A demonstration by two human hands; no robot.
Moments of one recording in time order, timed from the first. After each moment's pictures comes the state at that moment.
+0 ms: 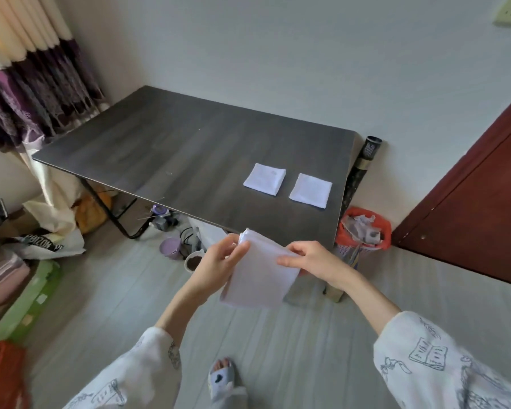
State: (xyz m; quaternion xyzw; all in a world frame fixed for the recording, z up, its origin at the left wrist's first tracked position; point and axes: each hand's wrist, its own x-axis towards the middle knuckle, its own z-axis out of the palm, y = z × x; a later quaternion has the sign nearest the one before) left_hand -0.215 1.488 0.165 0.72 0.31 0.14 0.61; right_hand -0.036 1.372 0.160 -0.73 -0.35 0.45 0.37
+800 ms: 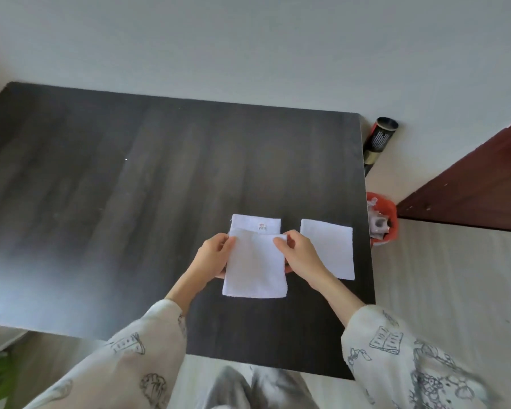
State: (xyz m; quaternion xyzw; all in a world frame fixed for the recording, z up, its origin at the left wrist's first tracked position) left_hand 0.068 1.798 0.065 0.69 0.42 -0.07 0.59; right_hand 0.180 1.646 0.054 -0.82 -0.12 0.37 0.41
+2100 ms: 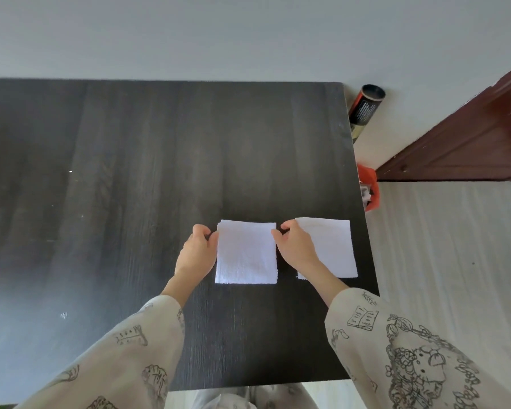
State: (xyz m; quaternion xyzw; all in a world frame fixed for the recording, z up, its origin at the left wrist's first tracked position) left_hand 0.121 1.855 0.002 0.81 0.40 -0.16 0.40; right_hand 0.221 1.683 0.008 -0.90 -0.04 0.32 0.28
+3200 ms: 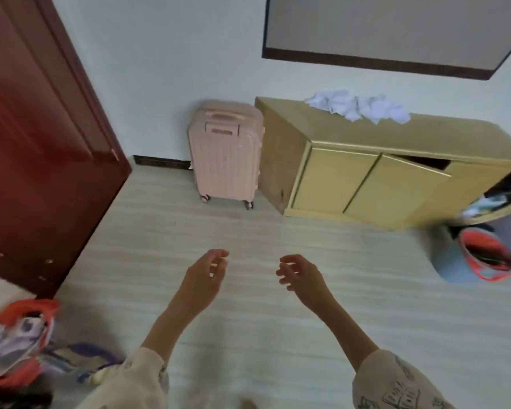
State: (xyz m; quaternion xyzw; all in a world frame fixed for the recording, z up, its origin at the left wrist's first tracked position) left_hand 0.013 1.111 0.147 0.79 -0.40 -0.27 0.38; right_hand -0.161 0.994 0.136 -0.67 0.49 -0.14 0.54
